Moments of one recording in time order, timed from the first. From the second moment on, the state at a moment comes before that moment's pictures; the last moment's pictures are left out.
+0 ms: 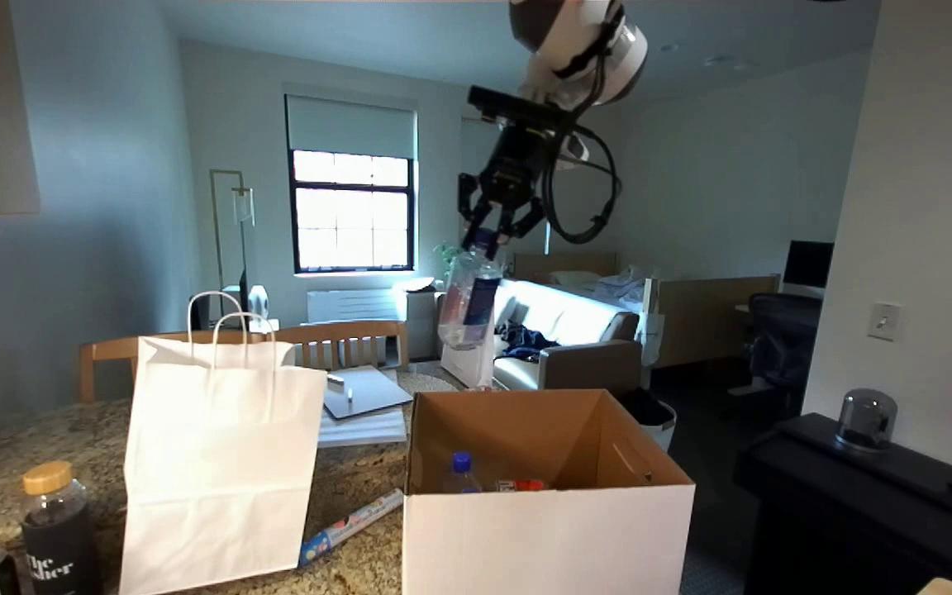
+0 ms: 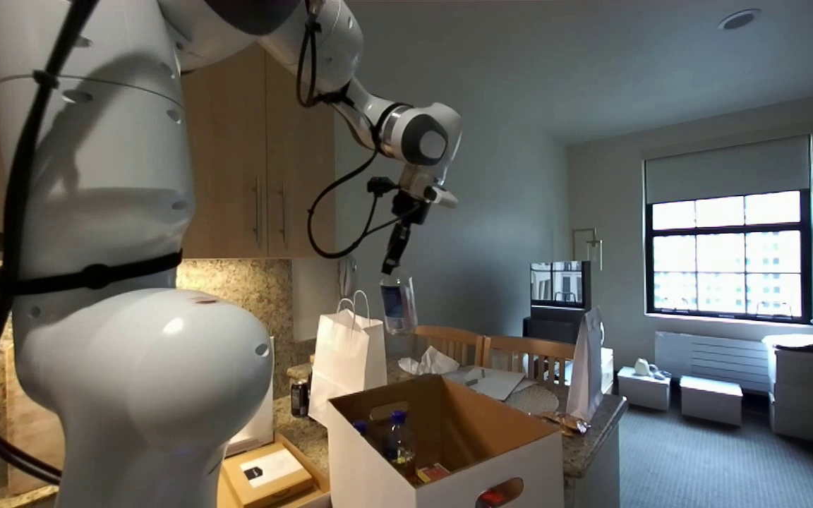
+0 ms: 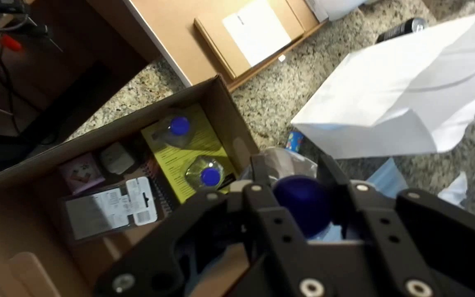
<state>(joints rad) 0.09 -0.12 0.02 -1.94 0.49 1.82 0.84</state>
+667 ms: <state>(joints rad) -0.08 -0.12 -0.10 -2.40 0.72 2.21 0.83</state>
